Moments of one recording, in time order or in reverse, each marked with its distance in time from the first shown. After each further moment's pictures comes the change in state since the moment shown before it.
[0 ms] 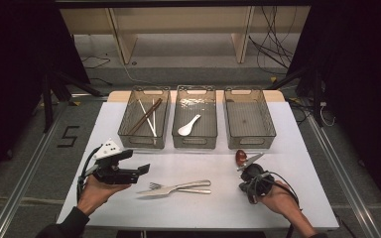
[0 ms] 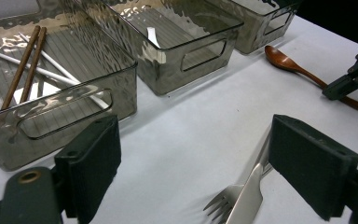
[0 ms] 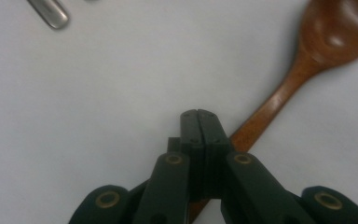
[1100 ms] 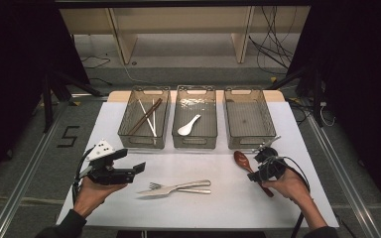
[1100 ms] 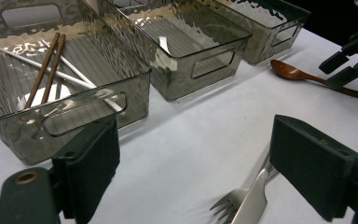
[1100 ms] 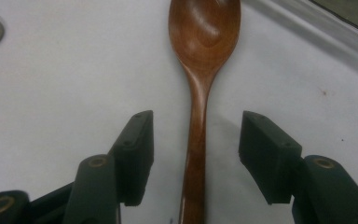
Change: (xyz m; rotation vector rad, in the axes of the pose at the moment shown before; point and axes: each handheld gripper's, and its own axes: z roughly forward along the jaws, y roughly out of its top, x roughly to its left) left arm 0.002 -0.002 -0.012 -0.051 0.036 -0.034; right arm -0.054 0.008 -0.010 0.011 -0.026 0.172
